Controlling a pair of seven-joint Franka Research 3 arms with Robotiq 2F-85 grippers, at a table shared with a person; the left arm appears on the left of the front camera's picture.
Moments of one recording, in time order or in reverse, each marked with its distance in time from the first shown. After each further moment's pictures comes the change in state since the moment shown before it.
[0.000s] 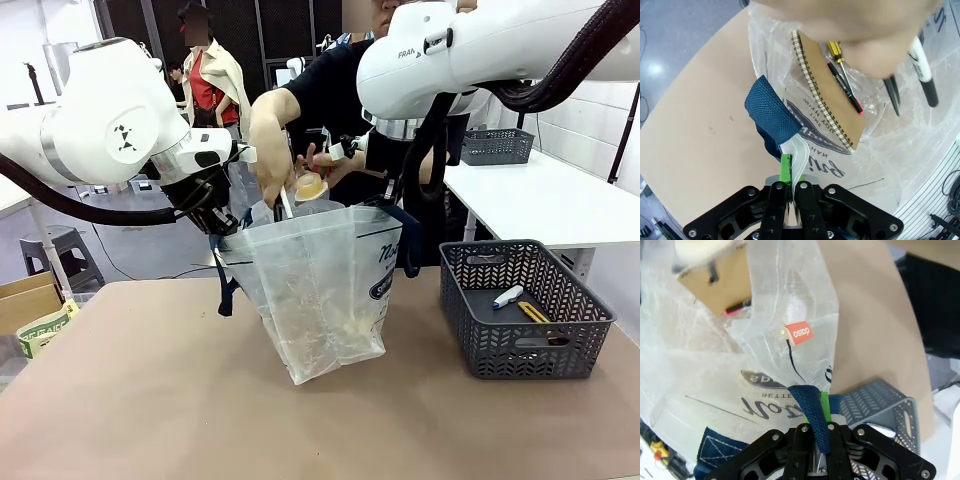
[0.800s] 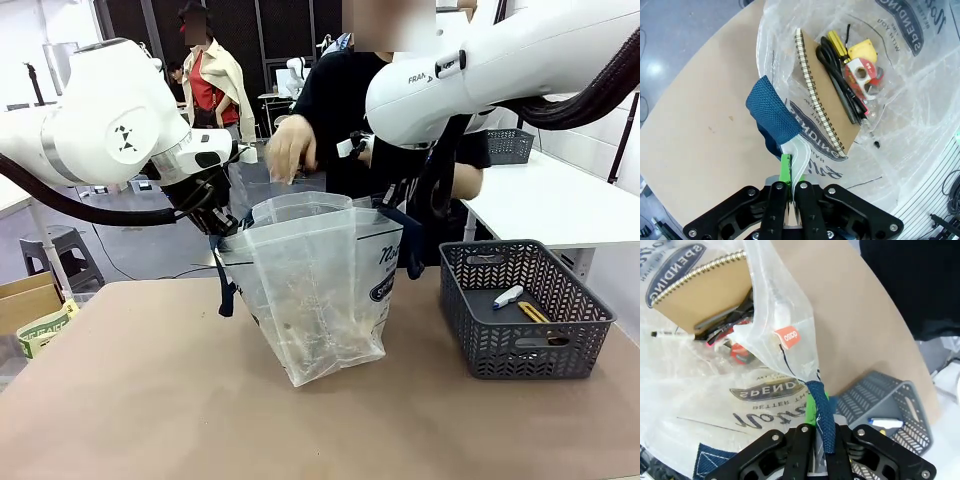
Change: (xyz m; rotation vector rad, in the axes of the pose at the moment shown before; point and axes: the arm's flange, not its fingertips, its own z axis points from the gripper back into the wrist) left arm 0.000 0.000 -0.001 -0.001 0.001 0.000; right arm -0.015 0.014 -0.004 -0.115 -0.053 -0.168
